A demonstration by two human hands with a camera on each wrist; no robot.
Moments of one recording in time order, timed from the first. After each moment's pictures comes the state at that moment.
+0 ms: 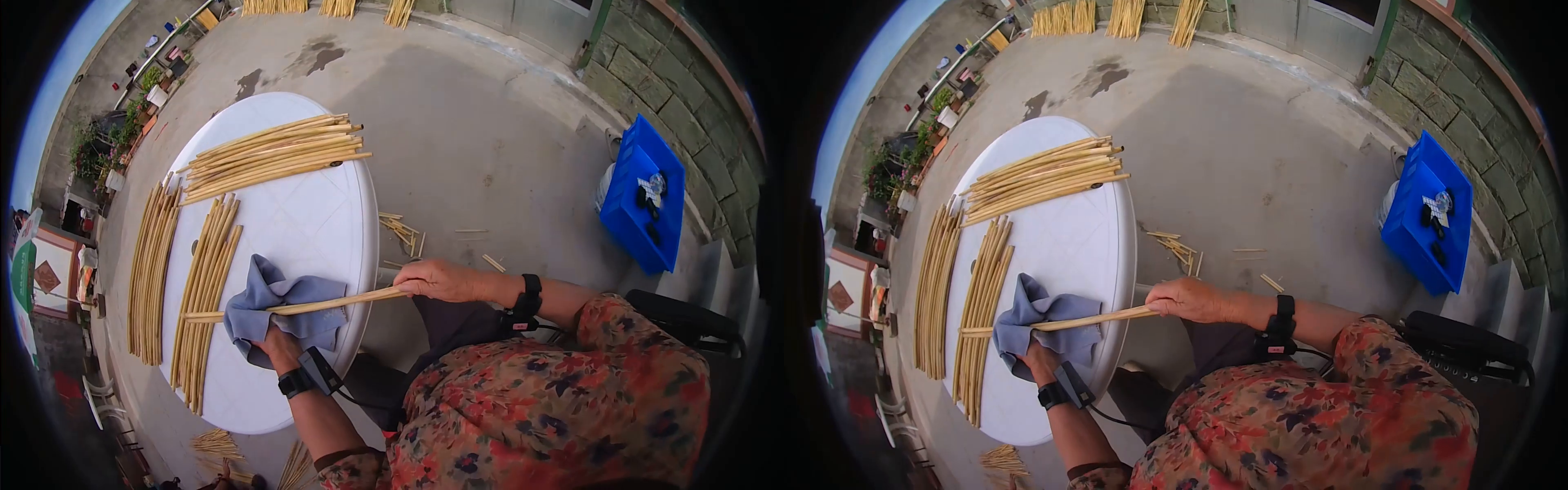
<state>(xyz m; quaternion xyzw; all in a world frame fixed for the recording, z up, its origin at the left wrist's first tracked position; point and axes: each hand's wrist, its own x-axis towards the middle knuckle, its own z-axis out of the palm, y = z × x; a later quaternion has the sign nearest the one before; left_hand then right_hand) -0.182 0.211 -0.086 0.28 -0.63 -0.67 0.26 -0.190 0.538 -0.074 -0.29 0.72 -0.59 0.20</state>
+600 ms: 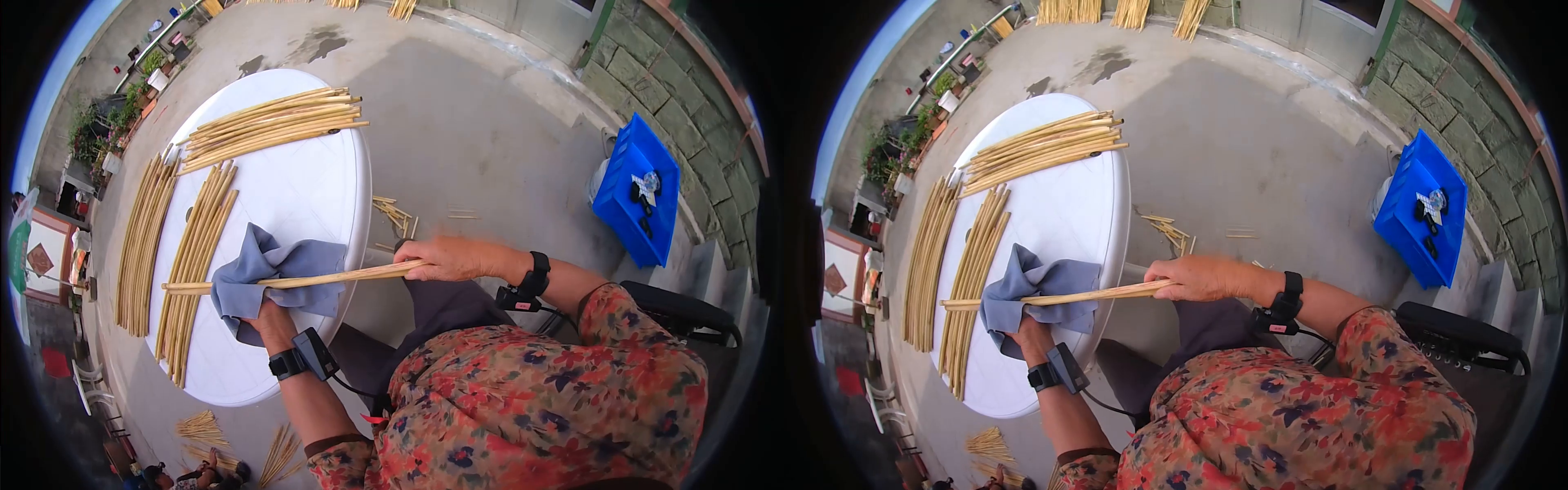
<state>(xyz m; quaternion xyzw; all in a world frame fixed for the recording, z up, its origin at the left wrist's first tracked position) -0.163 0.235 -0.061 0.24 -0.36 -0.86 0.27 -0.170 0.550 -0.046 -0.35 0.76 -0.48 0.25</state>
